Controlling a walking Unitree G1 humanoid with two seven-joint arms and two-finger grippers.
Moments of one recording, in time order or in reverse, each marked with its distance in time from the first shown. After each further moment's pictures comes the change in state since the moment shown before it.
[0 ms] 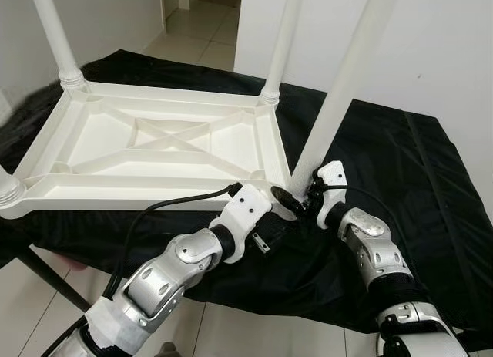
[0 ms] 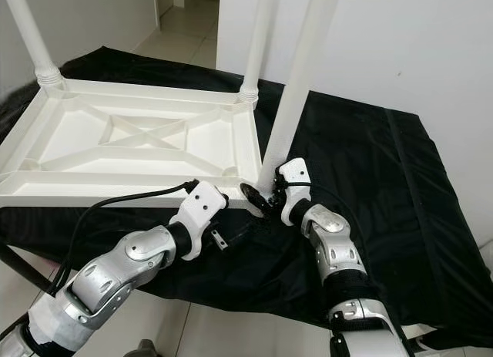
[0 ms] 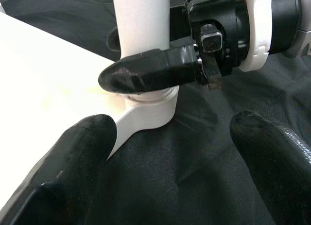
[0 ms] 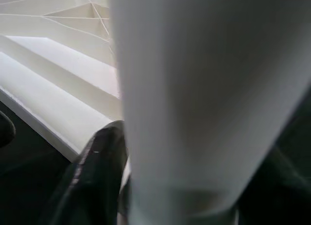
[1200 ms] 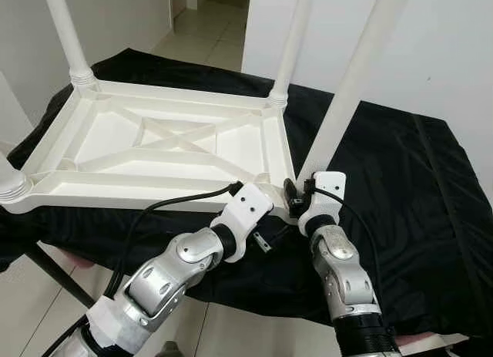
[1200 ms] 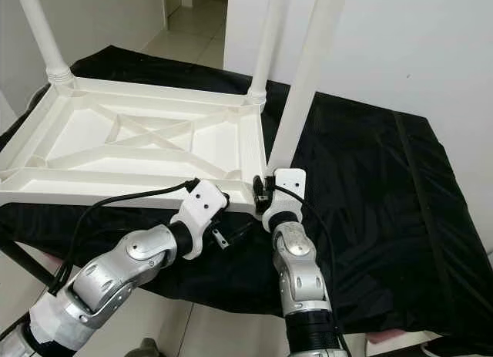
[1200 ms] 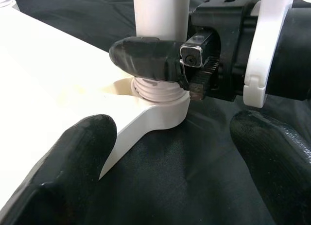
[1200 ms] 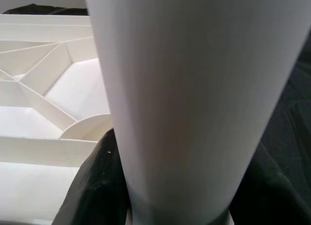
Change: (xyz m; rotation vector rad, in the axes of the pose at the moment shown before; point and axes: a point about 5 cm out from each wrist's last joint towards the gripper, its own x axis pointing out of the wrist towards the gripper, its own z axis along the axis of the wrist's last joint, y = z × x) left arm 0.001 -0.001 0.002 -0.002 -0.007 -0.004; right arm -0.007 0.040 0.010 0.155 -0.032 -0.653
